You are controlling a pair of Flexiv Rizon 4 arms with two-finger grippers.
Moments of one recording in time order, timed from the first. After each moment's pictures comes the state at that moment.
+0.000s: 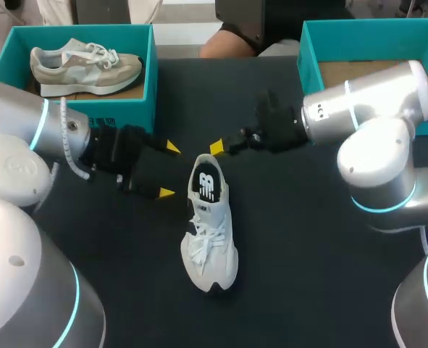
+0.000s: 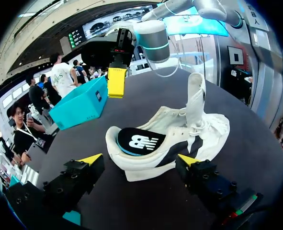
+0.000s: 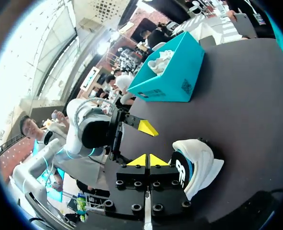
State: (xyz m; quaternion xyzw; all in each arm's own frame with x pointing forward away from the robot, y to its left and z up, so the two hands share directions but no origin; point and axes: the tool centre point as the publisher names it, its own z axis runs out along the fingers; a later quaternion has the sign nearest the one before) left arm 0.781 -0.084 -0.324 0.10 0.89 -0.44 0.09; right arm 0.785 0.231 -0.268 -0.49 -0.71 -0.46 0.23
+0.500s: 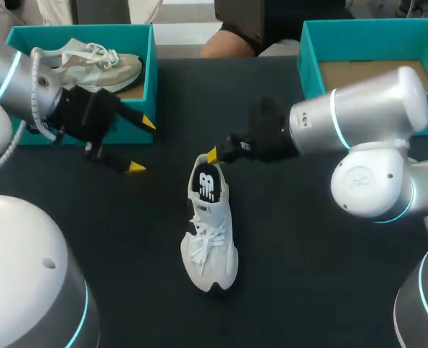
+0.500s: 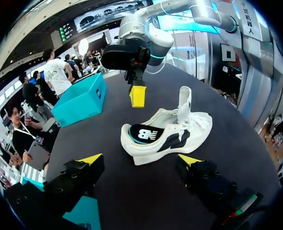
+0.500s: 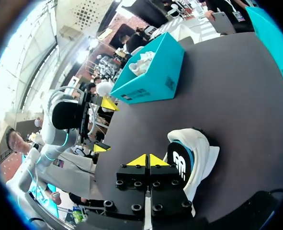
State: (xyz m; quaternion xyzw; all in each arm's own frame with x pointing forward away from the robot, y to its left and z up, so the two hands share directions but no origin) left arm 0.800 -0.034 -0.268 0.12 0.91 -0.40 0.07; right arm 0.774 0.238 -0.274 -0.55 -0.69 -0.43 0.18
